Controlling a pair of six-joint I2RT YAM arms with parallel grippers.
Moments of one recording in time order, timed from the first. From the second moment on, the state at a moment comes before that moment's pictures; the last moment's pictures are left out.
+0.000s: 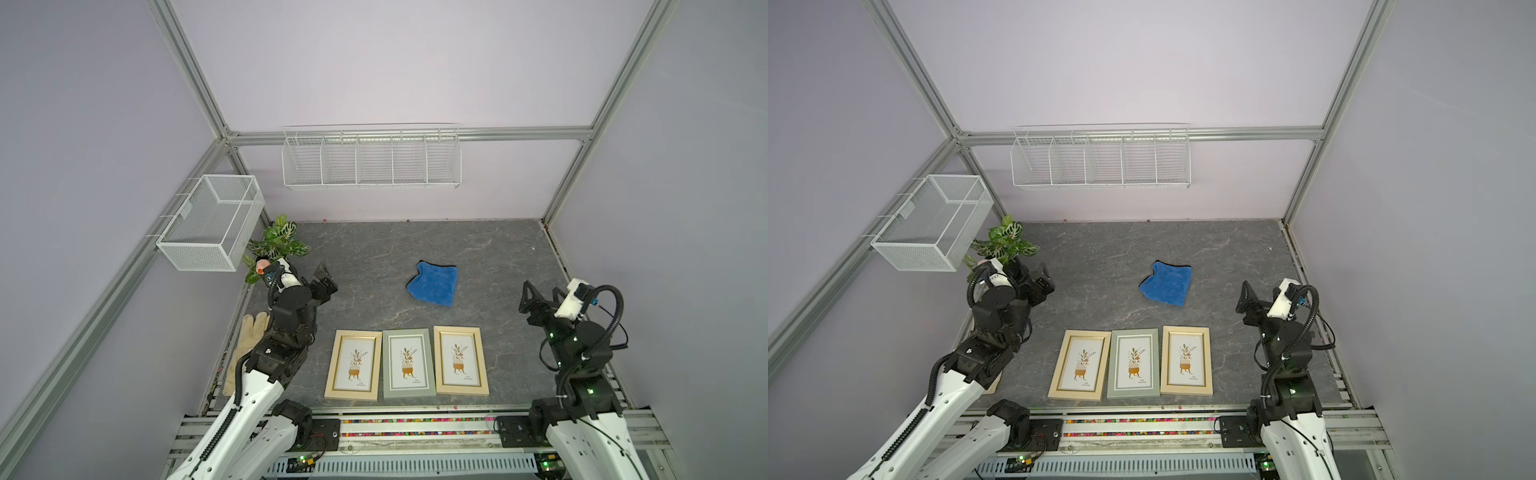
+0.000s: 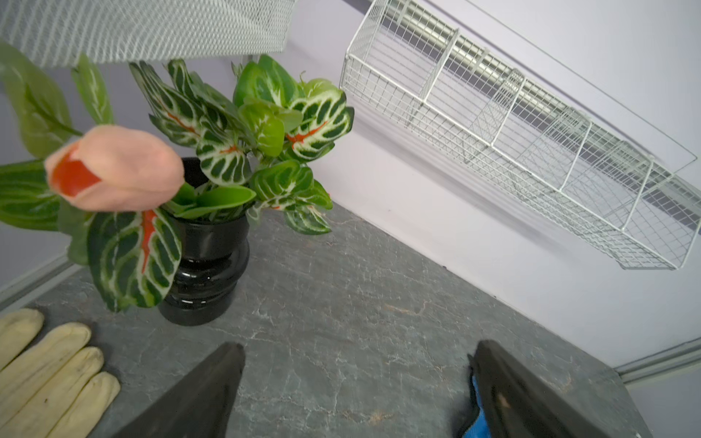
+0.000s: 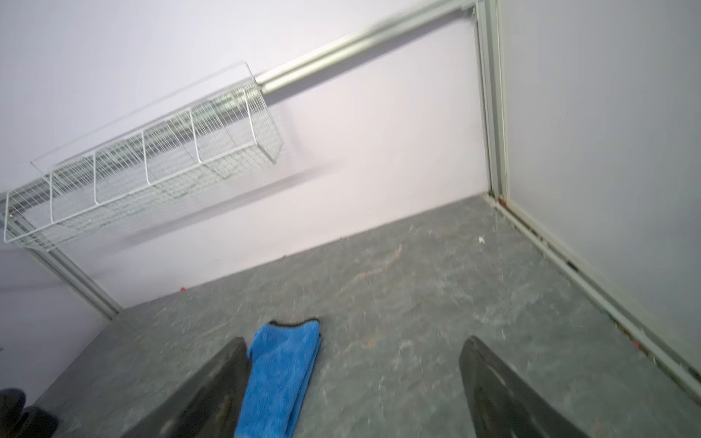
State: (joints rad) left arm -0.42 0.77 0.69 -0.17 -0.46 -0.60; right arm 0.09 0.44 0.45 -0.12 0.06 0.37
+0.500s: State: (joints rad) left arm -0.41 0.97 0.81 -0.35 -0.39 -0.65; right arm -0.02 1.00 0.76 -0.45 -0.08 0.46
